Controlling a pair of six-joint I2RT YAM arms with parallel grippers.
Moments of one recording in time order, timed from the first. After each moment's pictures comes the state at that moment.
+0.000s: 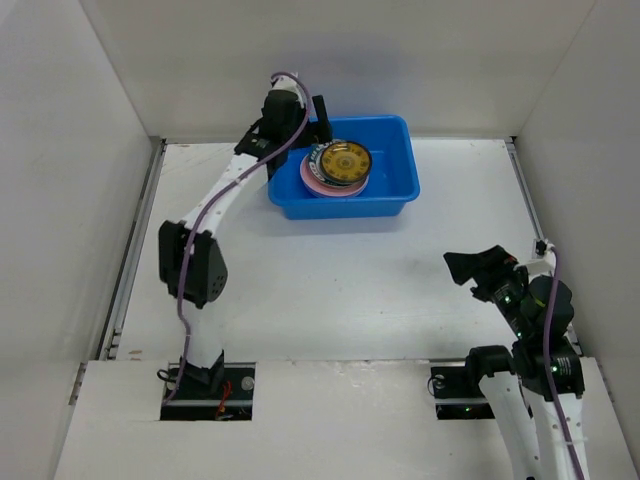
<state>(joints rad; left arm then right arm) -0.42 1.99 1.88 -0.32 -0.05 -0.45 0.07 0.23 0.64 -0.62 -0.16 0.76</state>
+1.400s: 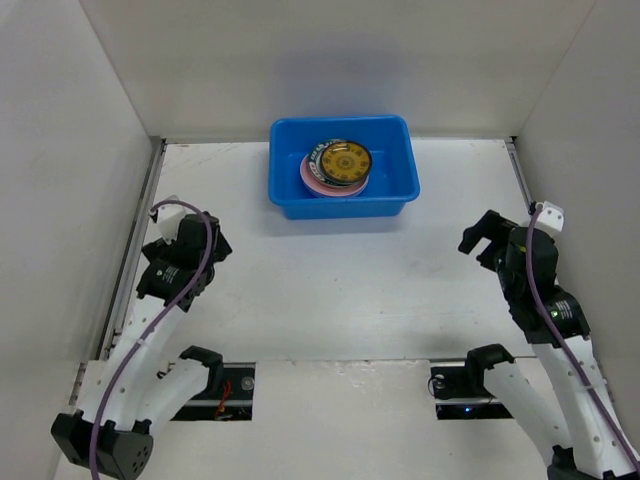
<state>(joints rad) -0.31 0.84 0.90 -0.87 -0.64 -0.65 0.23 0.61 0.87 -0.68 0.40 0.50</state>
